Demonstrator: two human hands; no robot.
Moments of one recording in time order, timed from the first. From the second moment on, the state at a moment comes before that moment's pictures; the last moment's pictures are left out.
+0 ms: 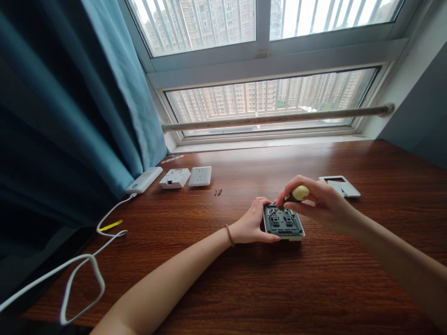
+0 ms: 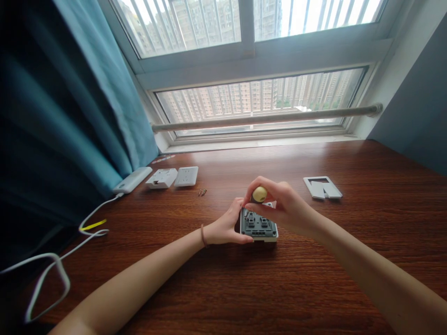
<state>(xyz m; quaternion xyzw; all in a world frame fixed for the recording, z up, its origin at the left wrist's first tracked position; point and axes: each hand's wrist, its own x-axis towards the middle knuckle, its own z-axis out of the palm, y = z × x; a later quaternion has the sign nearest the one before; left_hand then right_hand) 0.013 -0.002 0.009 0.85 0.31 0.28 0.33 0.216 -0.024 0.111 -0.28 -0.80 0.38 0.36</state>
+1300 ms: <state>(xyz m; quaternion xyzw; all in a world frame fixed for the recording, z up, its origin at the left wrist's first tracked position) -0.084 0.062 0.044 0.70 0.61 0.33 0.17 0.295 0.000 0.043 -0.38 -0.40 0.60 0.58</state>
